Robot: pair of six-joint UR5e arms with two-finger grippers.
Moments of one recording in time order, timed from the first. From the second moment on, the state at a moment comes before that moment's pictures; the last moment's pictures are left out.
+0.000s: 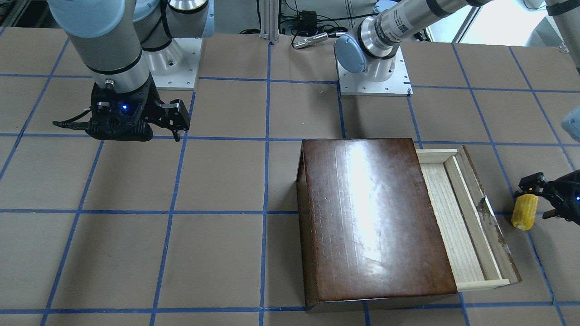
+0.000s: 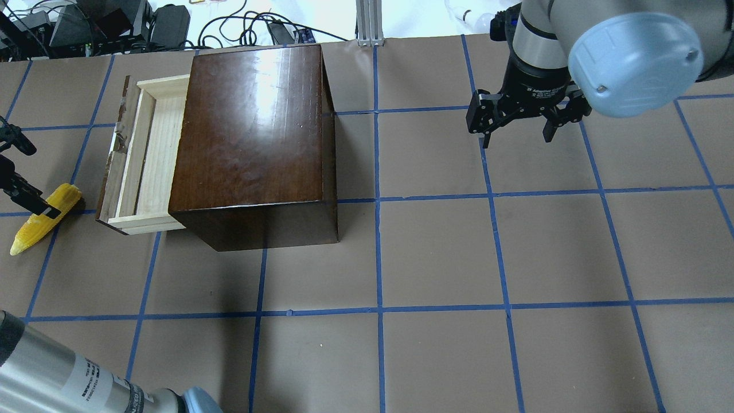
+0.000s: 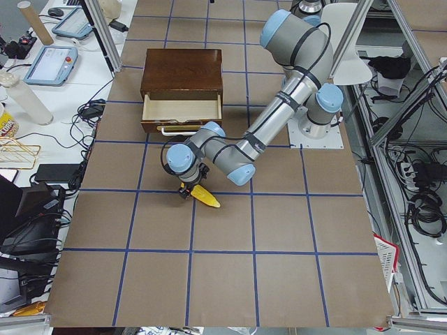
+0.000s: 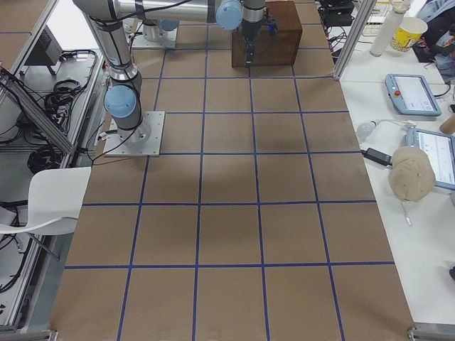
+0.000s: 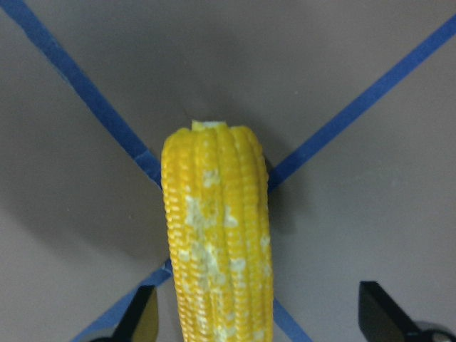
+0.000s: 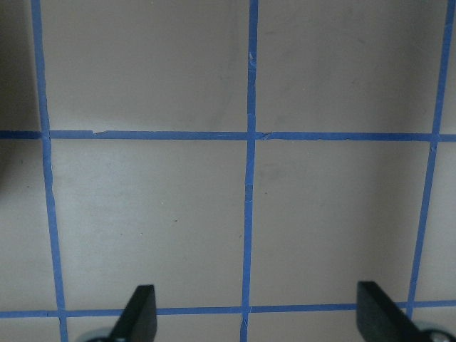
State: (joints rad) left arm -0.81 -2.15 -1.53 -1.16 1.55 1.44; right arm 1.65 -1.48 1.58 -1.63 -1.63 0.06
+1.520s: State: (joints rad) left arm -0.85 -2.10 -1.49 -1.15 1.64 1.43; right arm 1.65 -1.48 1.58 -1.62 -1.63 0.06
